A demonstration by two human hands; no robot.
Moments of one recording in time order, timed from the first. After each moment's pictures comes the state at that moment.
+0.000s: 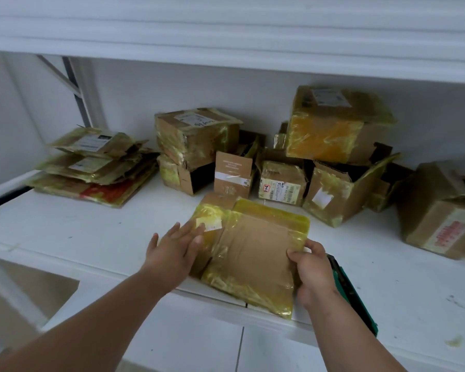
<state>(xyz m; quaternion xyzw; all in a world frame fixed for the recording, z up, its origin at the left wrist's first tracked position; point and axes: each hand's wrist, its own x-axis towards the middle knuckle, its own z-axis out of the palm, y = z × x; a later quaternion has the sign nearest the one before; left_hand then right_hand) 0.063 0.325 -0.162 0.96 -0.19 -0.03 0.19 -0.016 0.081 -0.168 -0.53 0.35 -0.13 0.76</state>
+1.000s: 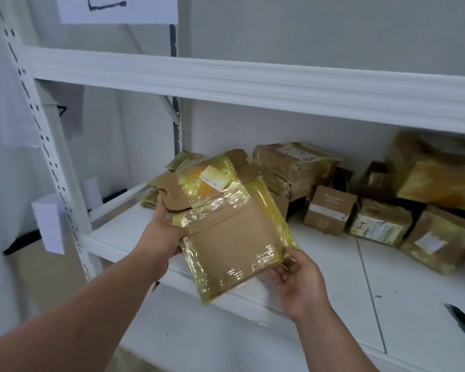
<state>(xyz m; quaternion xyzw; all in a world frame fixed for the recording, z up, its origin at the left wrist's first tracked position) 0.123 0.570 -0.092 0.68 0.03 -0.02 0.73 0.059 0.339 -0.137 -0.41 0.20 -0.10 0.88</state>
